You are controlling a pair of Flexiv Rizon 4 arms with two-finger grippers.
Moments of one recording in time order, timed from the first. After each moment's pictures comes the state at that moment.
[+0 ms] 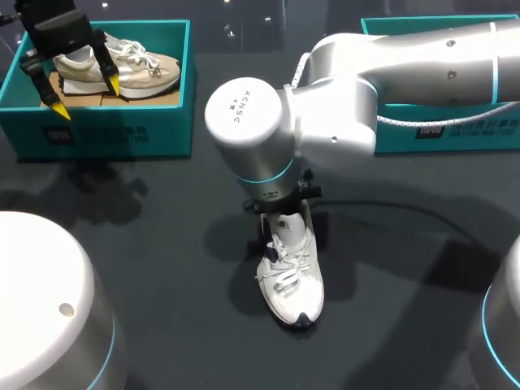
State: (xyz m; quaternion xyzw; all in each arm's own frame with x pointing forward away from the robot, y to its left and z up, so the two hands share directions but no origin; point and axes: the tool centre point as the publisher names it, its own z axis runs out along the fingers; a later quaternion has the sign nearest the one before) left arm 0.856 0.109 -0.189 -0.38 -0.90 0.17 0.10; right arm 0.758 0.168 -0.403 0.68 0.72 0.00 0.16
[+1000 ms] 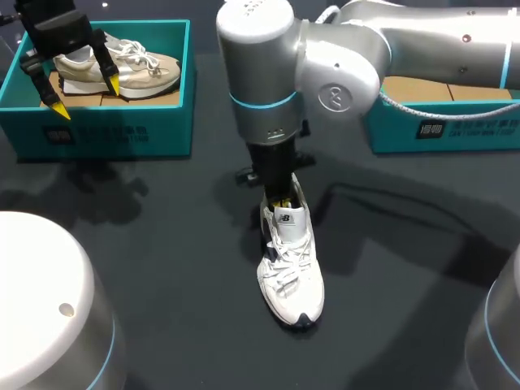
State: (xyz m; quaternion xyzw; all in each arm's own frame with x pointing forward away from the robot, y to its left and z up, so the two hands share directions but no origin) left arm 0.856 0.109 -0.189 -0.38 -0.90 0.17 0.10; right arm 0.751 0.188 -0.351 0.63 0.78 -0.05 0.01
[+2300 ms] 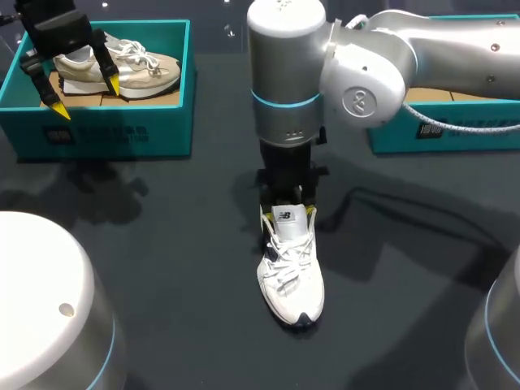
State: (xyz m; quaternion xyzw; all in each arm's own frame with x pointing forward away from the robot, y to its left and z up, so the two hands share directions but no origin) left arm 0.856 0.109 -0.189 -0.38 -0.90 0.17 0.10; right arm 0.729 0.176 -0.350 0.64 0.76 -0.05 -0.04
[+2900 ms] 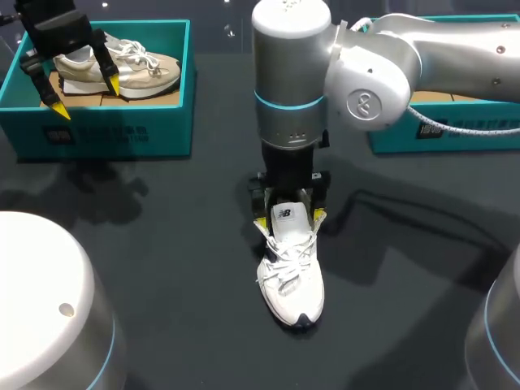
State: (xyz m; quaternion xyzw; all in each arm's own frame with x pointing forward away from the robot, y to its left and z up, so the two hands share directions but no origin) left arm 0.856 0.109 -0.189 -0.38 -0.90 0.17 0.10; right arm 0.717 0.176 -0.346 0.65 0.76 -0.04 -0.04
